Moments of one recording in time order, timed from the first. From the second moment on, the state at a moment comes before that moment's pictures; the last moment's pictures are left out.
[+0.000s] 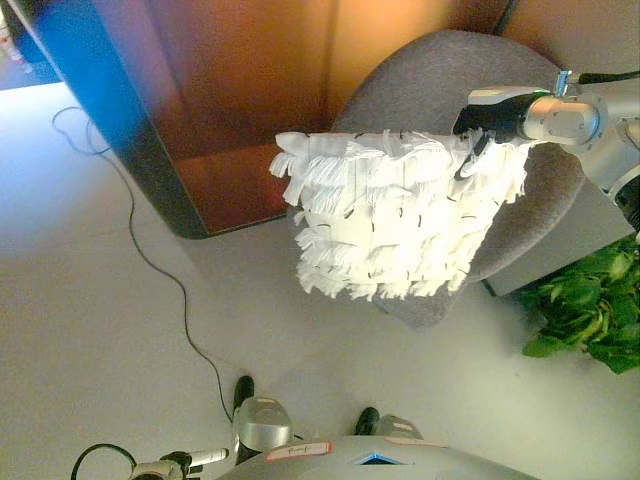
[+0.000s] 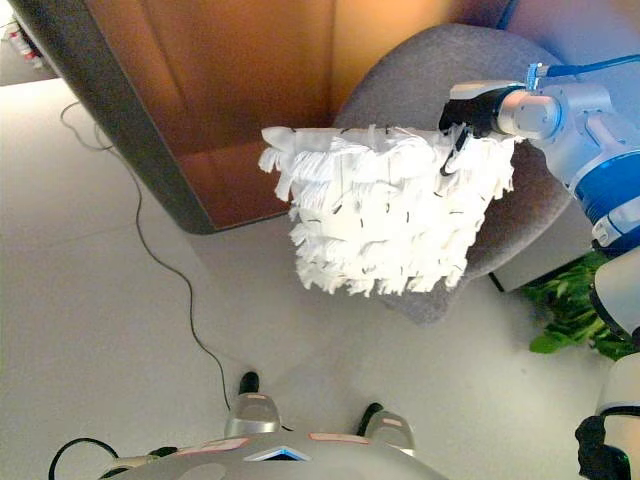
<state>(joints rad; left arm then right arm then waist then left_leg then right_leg) 0.10 0.35 -0.07 1.21 -0.19 0.30 -0.04 -1.27 -0.95 1.02 0.83 -0.17 -0.10 0.51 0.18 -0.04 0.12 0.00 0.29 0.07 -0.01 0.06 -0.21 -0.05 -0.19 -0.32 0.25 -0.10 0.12</state>
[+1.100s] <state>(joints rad) 0.04 0.35 -0.07 1.22 -0.21 0.19 -0.19 -1.37 -1.00 0.82 1.25 -0.21 0.28 0.24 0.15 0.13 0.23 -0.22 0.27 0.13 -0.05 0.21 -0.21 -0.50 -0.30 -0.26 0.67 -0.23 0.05</state>
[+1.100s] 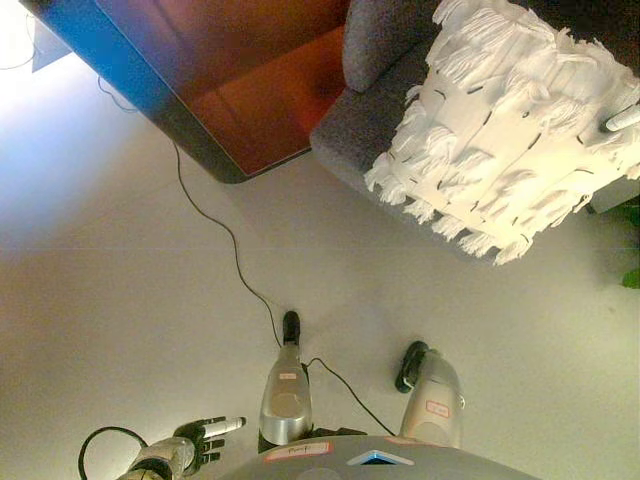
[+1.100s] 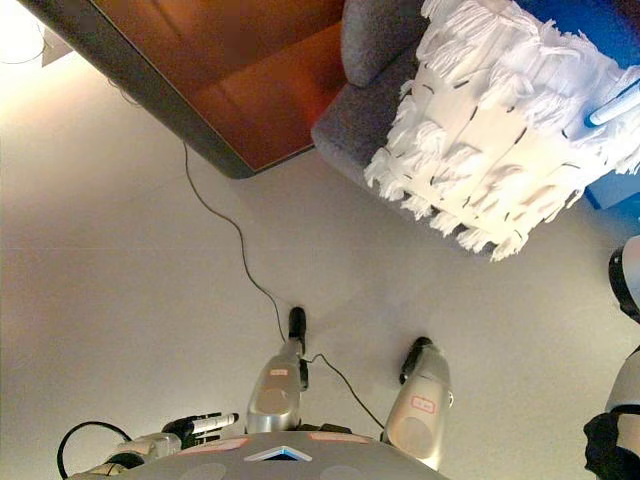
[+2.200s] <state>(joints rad) -0.03 0.35 -0.12 1.28 -0.21 0.24 -0.15 -0.31 -0.72 0.25 1.08 -0.03 0.07 0.11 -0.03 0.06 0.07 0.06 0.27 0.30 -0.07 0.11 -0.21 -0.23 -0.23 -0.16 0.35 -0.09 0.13</state>
